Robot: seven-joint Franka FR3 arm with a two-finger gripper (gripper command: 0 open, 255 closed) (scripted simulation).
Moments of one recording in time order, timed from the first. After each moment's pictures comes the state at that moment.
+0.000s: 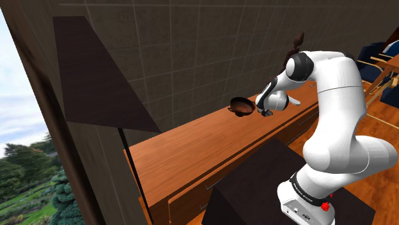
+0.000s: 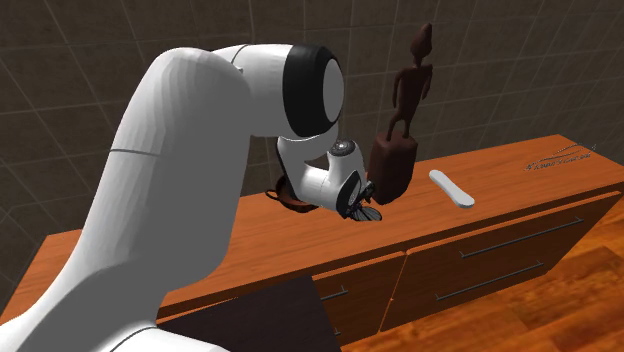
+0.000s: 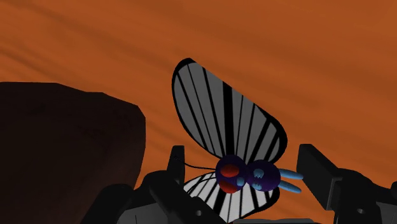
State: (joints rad) arm -0.59 0.87 -0.21 -1.93 0.16 3.15 -1.12
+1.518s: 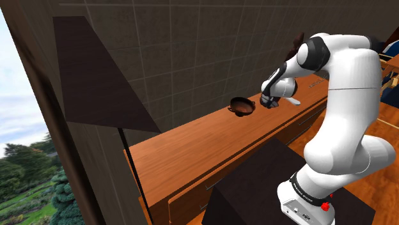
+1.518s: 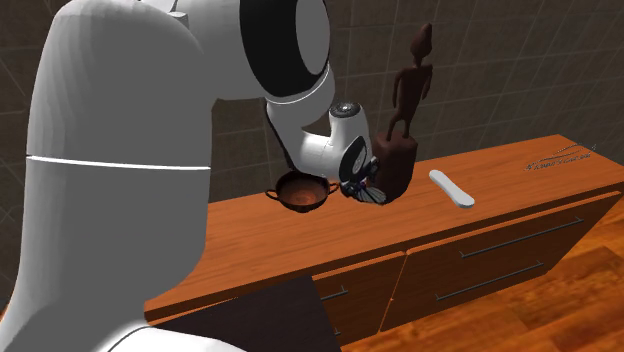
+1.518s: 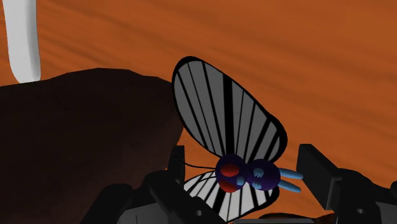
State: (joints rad) arm -0.51 0.62 -0.29 -2.04 0.14 3.00 -1.12
